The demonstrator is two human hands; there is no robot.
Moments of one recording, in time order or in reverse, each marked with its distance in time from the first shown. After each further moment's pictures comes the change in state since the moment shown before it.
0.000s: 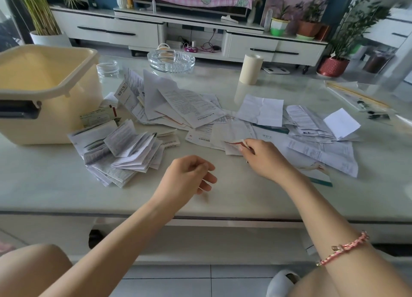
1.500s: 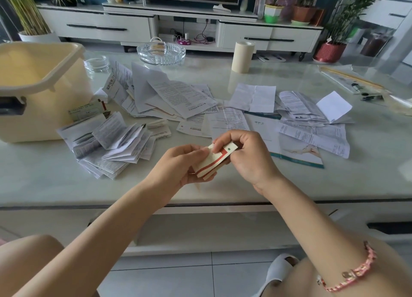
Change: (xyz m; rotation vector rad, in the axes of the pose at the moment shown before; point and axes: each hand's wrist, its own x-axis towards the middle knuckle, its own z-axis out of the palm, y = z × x) left_hand 0.002 0.004 0.006 -0.398 -0.207 -0.099; right_hand -0.056 -0.047 -0.004 0.860 0.015 -0.056
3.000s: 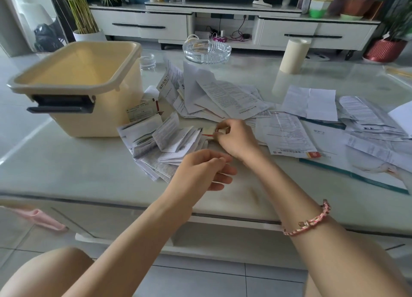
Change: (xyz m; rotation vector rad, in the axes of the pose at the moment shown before) left_hand -0.024 0.019 -0.048 0.193 0.241 0.009; right_hand 0.109 0.023 0.101 -0.481 0.020 0.106
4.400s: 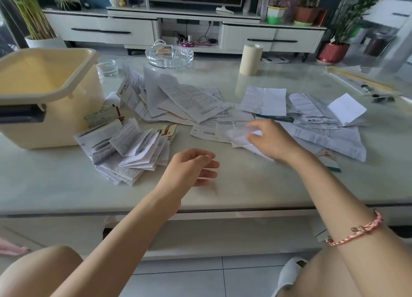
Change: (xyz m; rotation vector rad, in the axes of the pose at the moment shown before) left_hand 0.010 -0.006 0.038 0.050 -0.071 0.006; right_hand -0.043 0.067 -0.118 -0.254 0.051 -0.053
